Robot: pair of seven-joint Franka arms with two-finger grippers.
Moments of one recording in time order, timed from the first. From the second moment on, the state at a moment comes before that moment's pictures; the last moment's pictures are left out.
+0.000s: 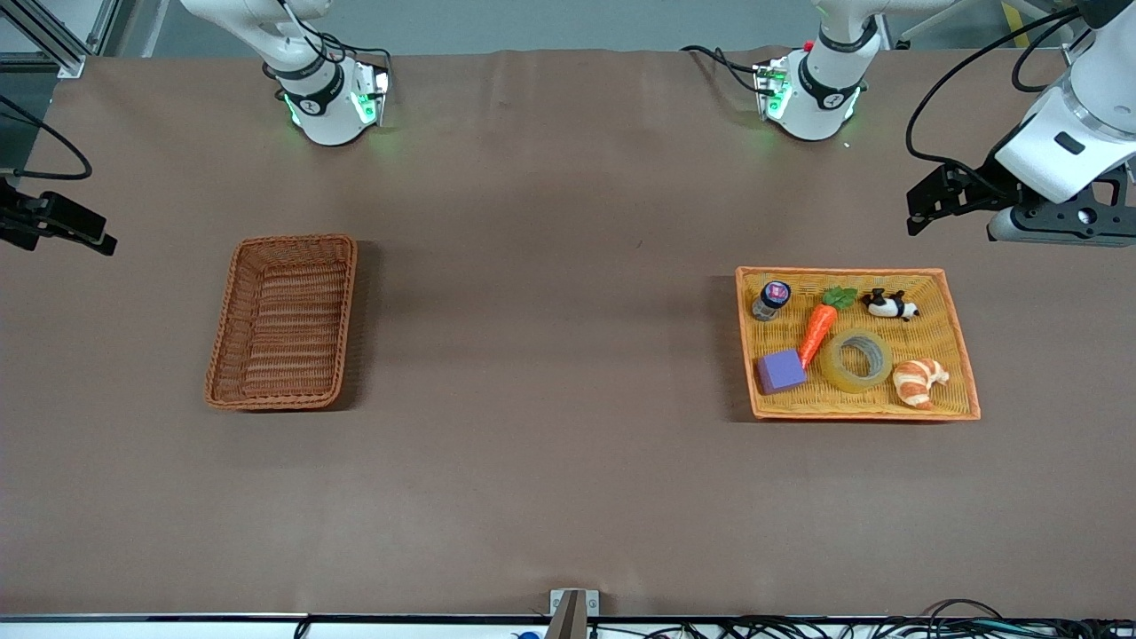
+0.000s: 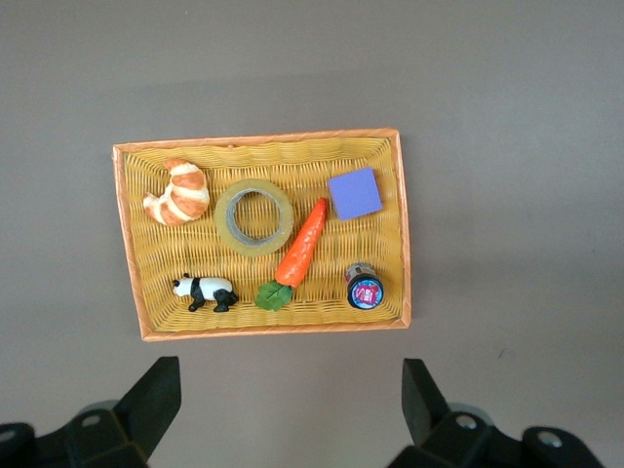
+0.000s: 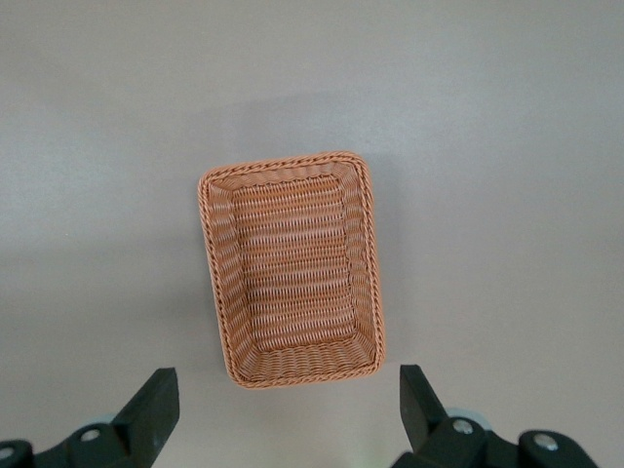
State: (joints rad) left arm -0.05 -0.06 -0.11 -1.66 -0.02 1.63 -0.08; right arm 0.00 0.05 -0.08 -1.48 0.01 1.50 0.01
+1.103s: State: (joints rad) left arm -0.06 0.04 -0.01 -1.66 -0.02 1.65 -0.07; right arm 0.00 0.05 -0.08 -1.48 0.01 1.49 0.01
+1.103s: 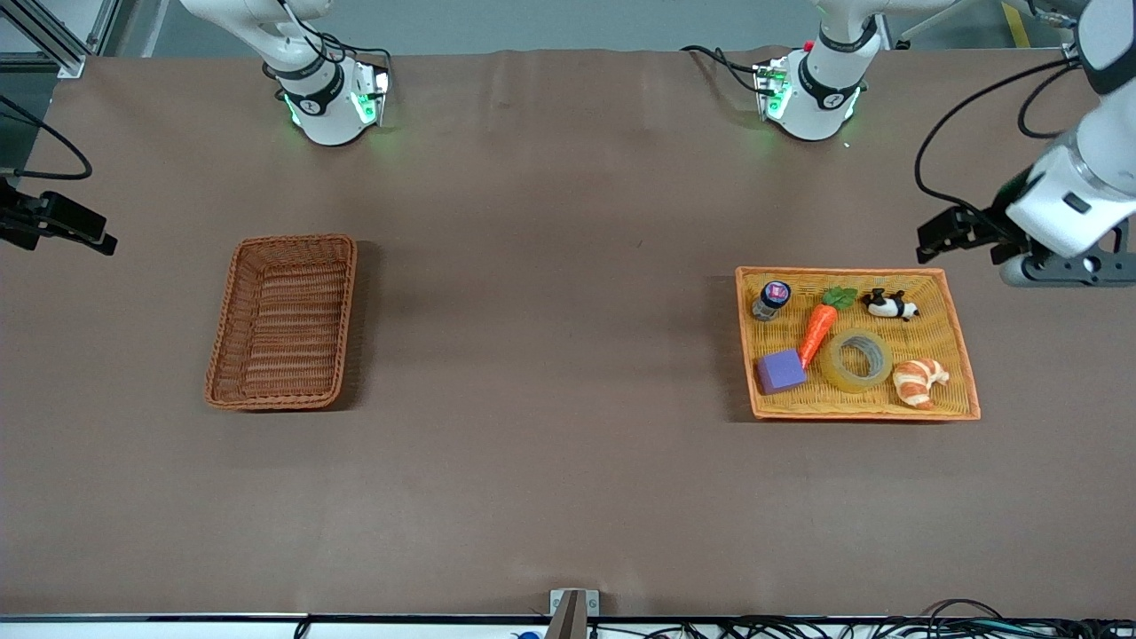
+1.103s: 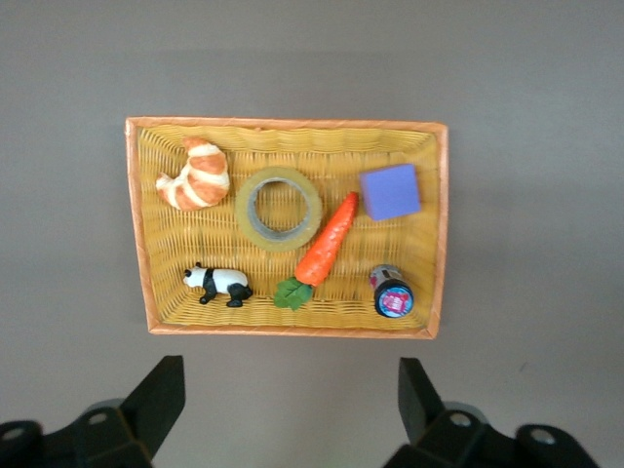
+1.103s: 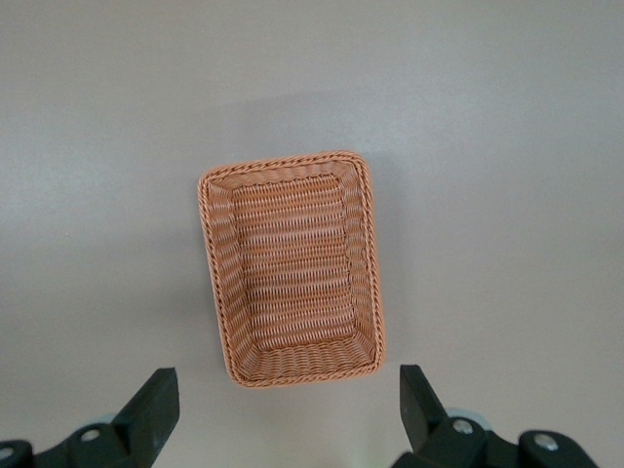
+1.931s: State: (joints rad) left arm -0.05 0.24 0.12 -1.88 -0.02 2.09 0.05; right arm 0.00 0.05 -0.08 -1.48 0.01 1.49 0.01
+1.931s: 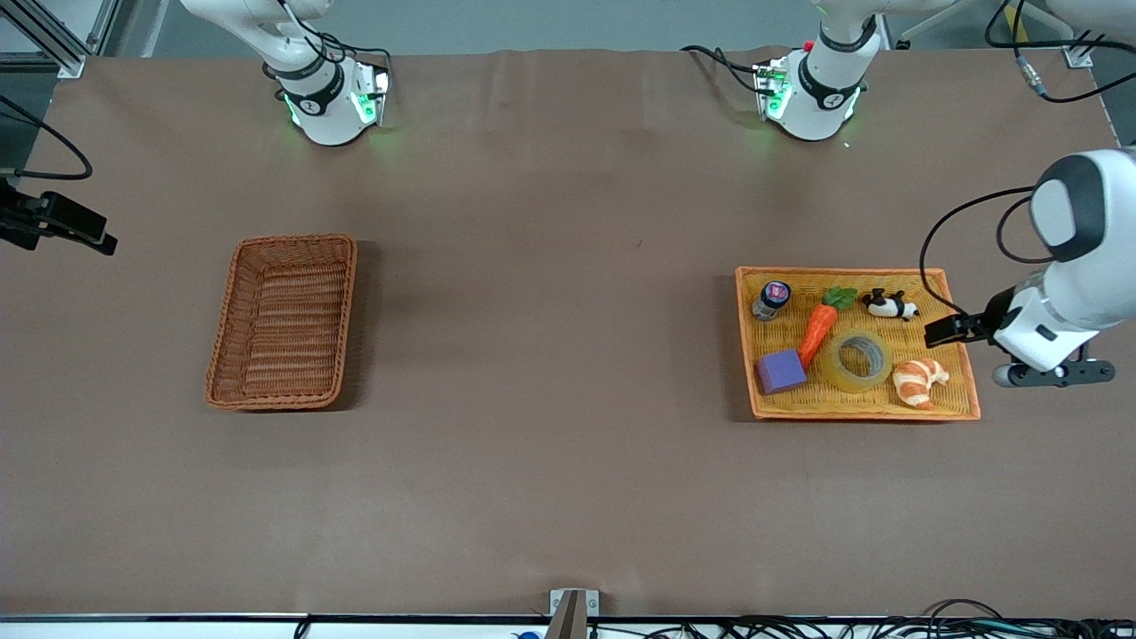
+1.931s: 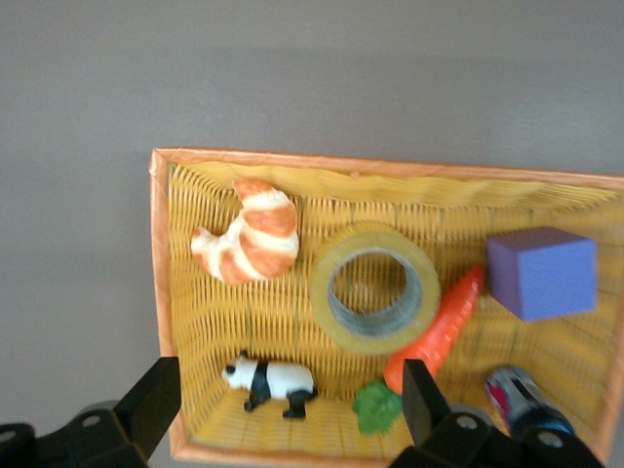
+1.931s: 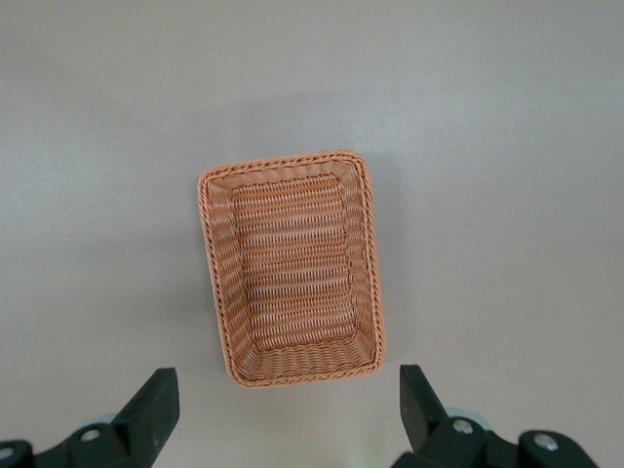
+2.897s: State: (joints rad) left arm -0.07 0.46 0.12 -2.02 -0.02 2.41 0.05; right arm 0.00 0.05 -0.08 -1.48 0.01 1.49 0.01
